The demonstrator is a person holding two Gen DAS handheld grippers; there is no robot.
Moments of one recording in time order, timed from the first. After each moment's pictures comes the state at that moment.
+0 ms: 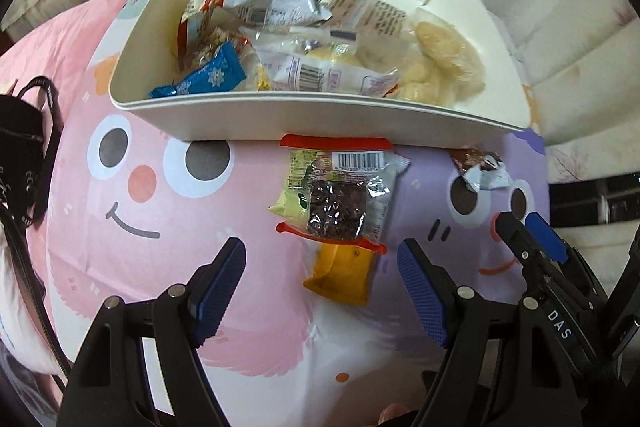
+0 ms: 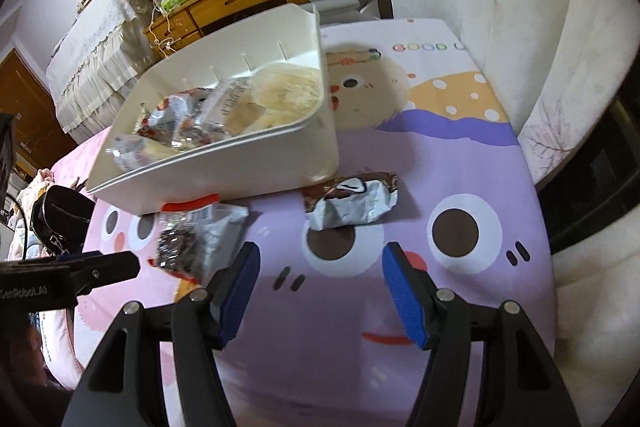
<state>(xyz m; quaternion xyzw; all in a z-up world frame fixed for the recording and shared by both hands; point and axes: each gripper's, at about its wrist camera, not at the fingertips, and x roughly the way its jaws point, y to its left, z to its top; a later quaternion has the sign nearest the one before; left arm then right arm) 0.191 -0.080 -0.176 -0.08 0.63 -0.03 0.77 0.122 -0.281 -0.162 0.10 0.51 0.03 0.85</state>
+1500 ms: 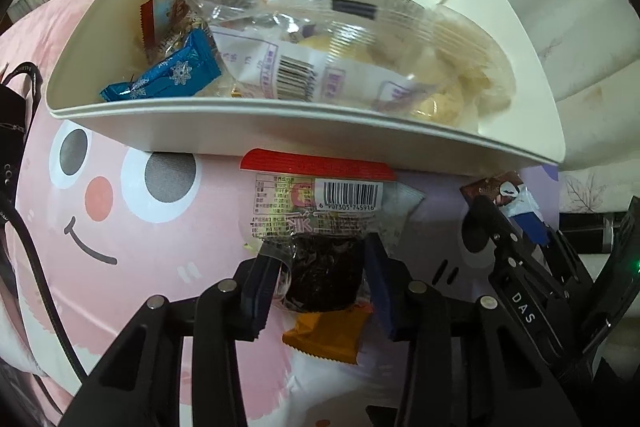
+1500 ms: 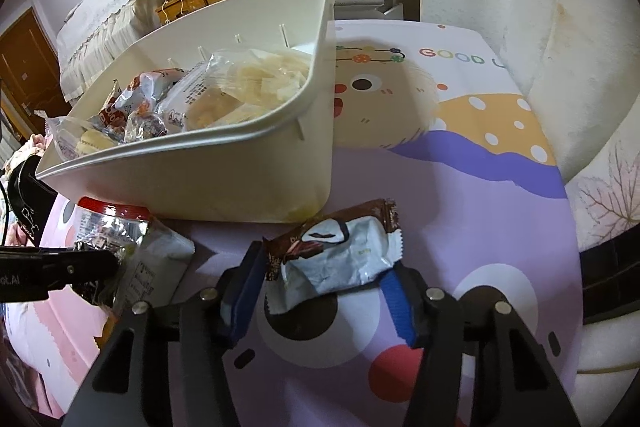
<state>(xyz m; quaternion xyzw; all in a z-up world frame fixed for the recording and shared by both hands) 0.221 -0.096 -0.216 -0.11 0.63 -0.03 0.77 0.172 -0.278 -0.212 0.03 0.49 0.05 0.87</state>
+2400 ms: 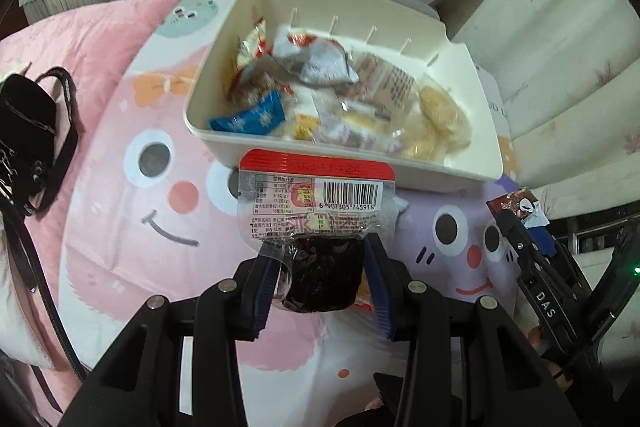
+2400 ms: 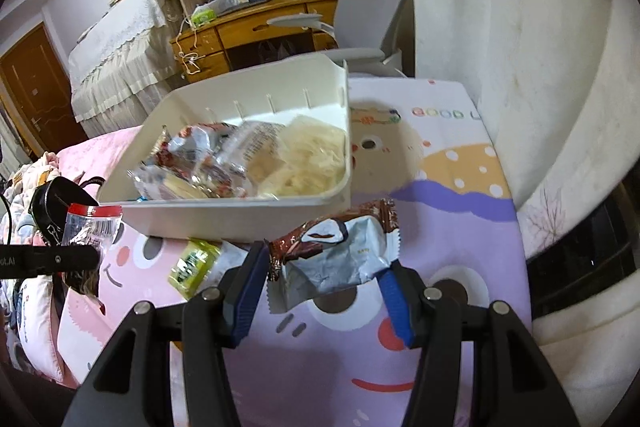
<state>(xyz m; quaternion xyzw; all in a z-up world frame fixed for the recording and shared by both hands) 0.182 -0.035 -0.124 -0.14 0.58 -0.03 0.80 0.136 -0.270 -0.127 0.04 0.44 0.06 0.89</state>
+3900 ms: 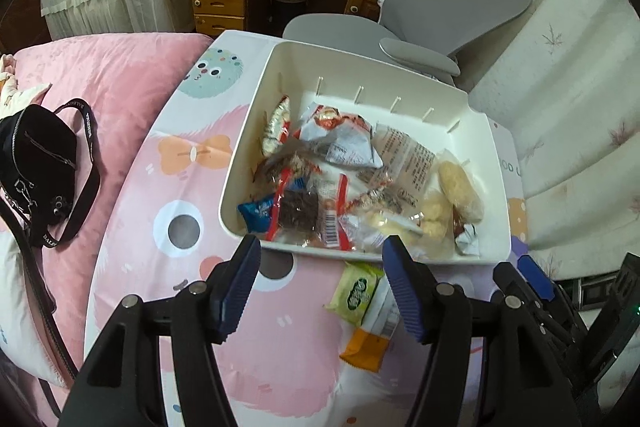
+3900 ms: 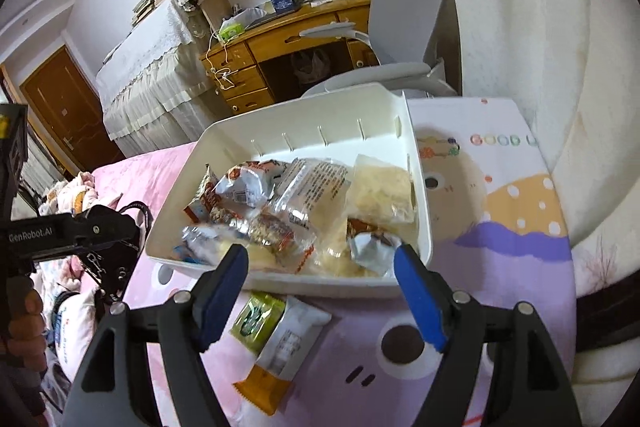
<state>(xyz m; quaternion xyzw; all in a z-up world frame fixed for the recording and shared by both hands) 0.220 -0.009 -0.091 -0.14 0.54 0.01 0.83 0.177 -0.245 -0.106 0.10 0.44 0.12 0.89</state>
